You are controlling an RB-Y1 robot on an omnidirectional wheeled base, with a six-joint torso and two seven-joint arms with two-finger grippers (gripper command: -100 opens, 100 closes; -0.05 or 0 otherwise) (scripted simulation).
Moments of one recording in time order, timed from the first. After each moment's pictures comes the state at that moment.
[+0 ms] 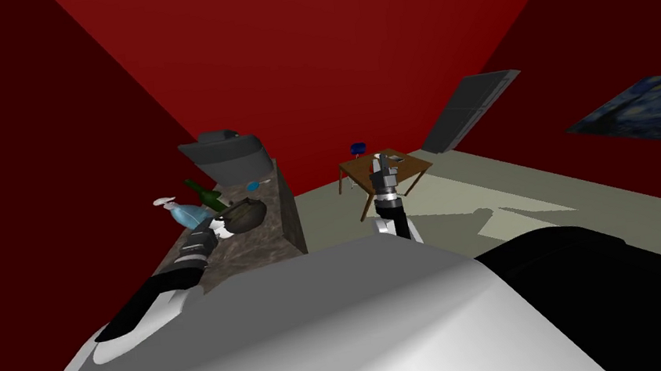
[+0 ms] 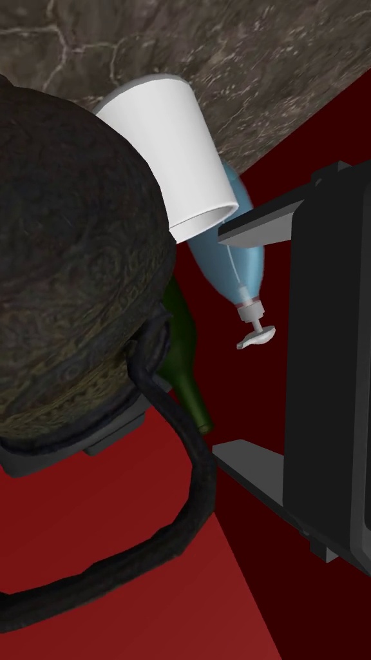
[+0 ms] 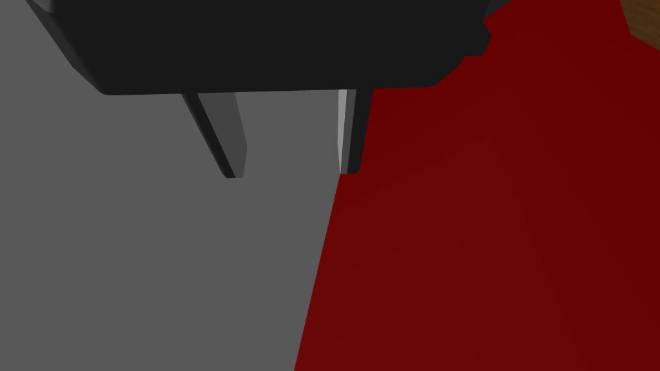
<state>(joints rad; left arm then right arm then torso) 0.60 0.47 0.32 -2.08 0.36 0.21 -0.15 0.46 -0.01 0.00 -2.23 0.05 -0.50 -0.11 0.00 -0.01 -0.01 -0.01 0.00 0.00</state>
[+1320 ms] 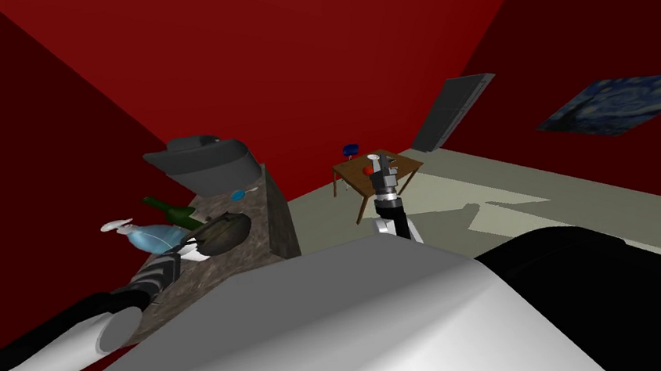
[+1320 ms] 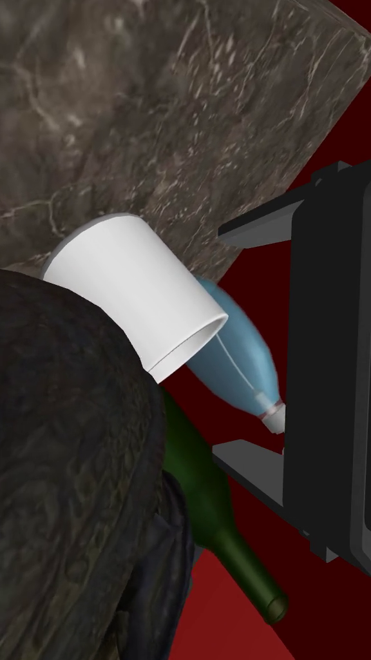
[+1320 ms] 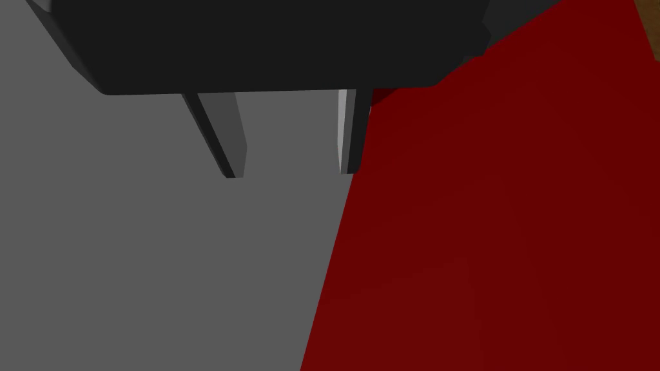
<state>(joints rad) 0.65 0.66 0.51 -1.93 0.60 0.60 -0.23 0.46 -0.01 0.00 -2.23 0.05 -0.50 -0.11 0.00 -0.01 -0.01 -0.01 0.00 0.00</state>
